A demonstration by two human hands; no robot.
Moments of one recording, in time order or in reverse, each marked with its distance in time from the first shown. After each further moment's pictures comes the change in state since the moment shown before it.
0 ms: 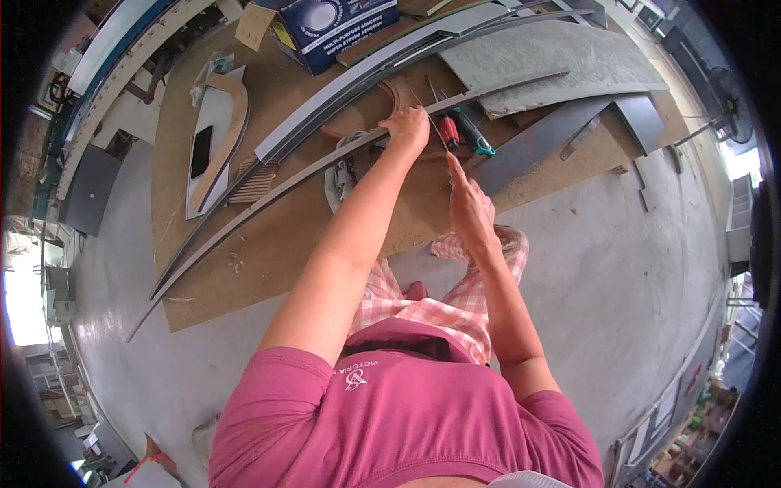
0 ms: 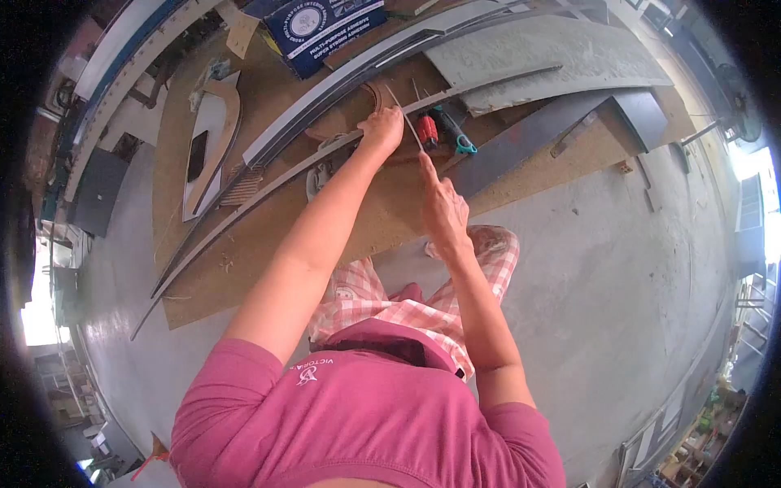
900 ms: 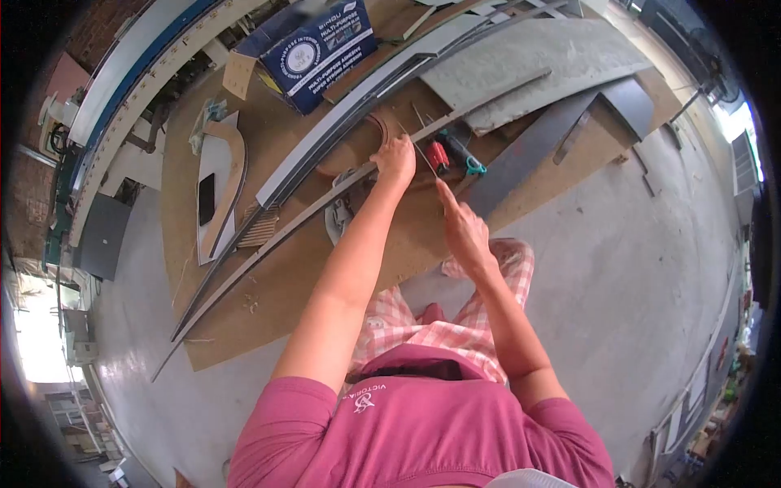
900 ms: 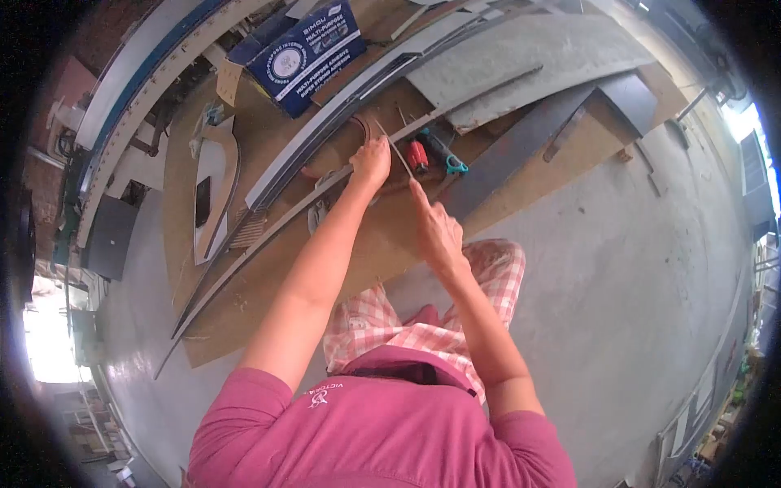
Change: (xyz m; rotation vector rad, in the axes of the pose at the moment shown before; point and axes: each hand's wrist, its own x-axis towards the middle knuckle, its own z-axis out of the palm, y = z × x) left_hand -0.004 -0.006 0.011 0.072 0.138 0.056; right_hand 0.003 0.008 0.008 0.051 -0.010 -0.027
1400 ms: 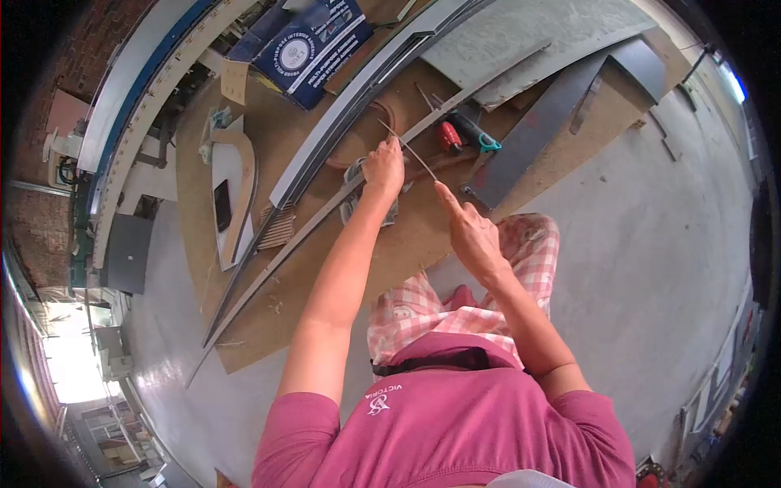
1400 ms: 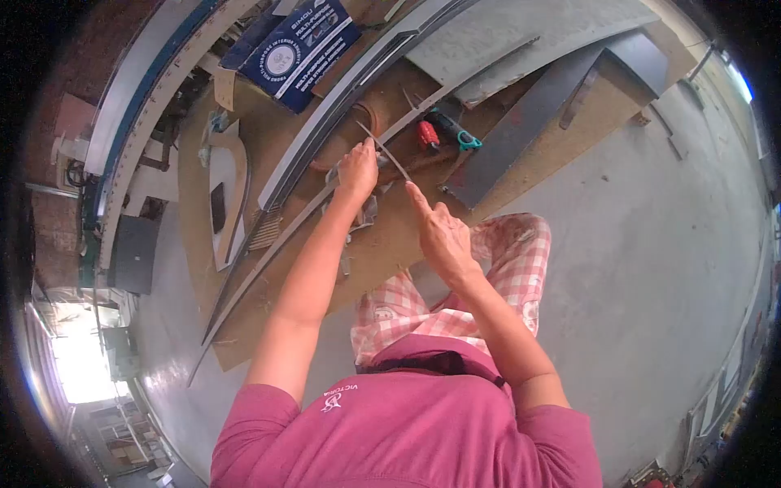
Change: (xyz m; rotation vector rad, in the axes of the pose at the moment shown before) left_hand -0.037 -0.046 -0.010 0.102 0.018 0.148; right_hand -0.030 -0.028 -0.004 0.034 -0.044 -0.016
